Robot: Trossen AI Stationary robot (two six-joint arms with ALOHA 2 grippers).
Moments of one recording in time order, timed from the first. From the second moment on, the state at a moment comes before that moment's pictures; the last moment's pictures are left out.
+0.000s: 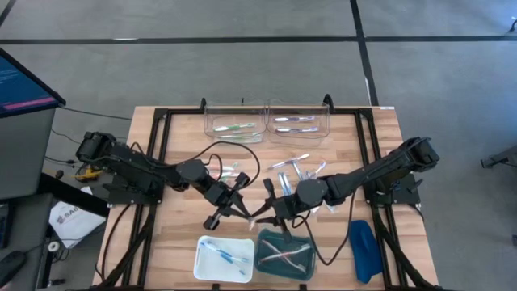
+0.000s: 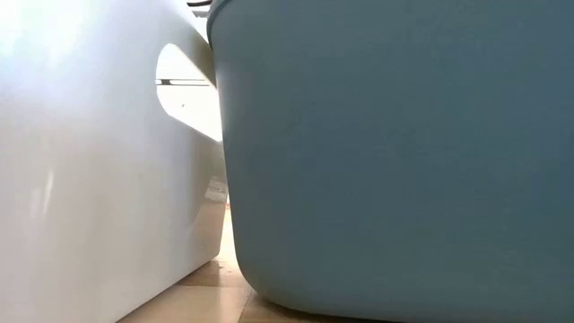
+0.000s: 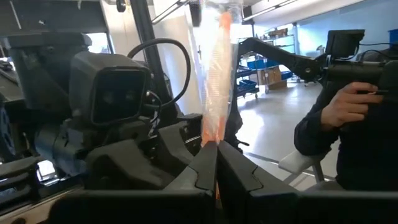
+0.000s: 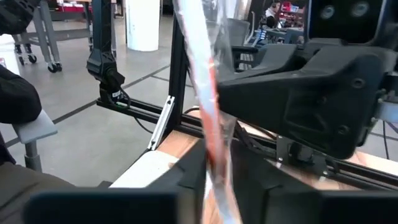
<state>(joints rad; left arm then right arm) -0.22 1.43 0.77 0.84 0.41 0.15 0.36 1.62 1.13 0.37 0.02 -0.12</state>
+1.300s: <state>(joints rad) -0.22 1.43 0.77 0.78 0.39 0.07 0.32 1.62 1.14 0.27 0.03 -0.04</state>
